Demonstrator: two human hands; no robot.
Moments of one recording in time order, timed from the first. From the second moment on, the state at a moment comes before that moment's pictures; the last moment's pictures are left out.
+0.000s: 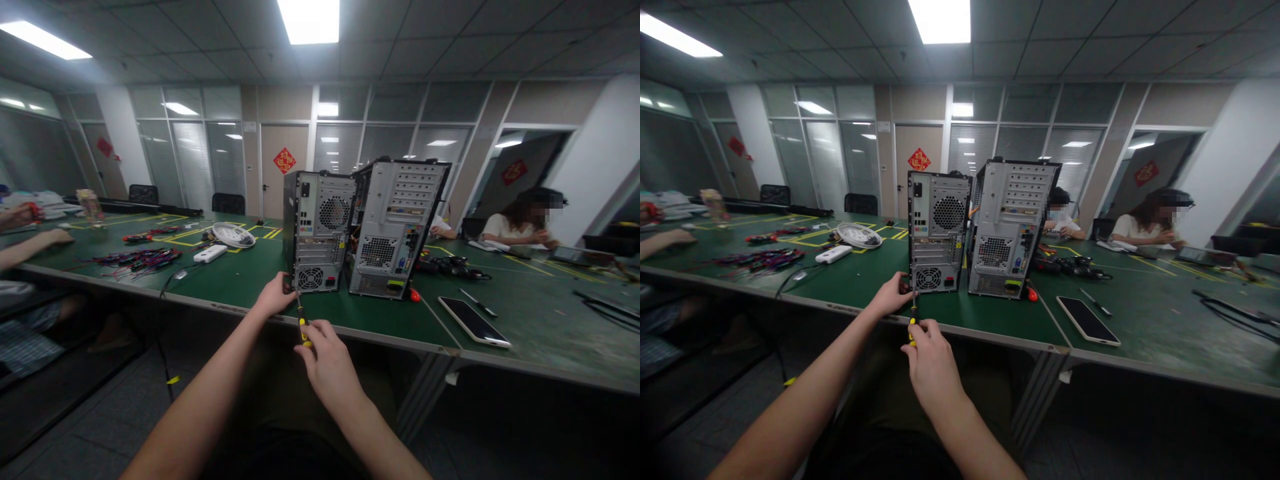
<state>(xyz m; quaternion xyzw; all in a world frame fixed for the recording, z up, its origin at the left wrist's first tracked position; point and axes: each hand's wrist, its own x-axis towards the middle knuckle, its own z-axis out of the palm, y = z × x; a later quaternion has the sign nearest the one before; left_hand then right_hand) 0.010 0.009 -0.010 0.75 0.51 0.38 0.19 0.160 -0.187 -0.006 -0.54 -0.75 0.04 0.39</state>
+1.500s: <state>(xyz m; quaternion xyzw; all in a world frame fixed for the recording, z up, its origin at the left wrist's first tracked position) 0.009 0.012 -0.012 0.75 0.51 0.38 0.19 0.161 -0.188 -0.004 -0.55 -0.73 0.04 0.40</state>
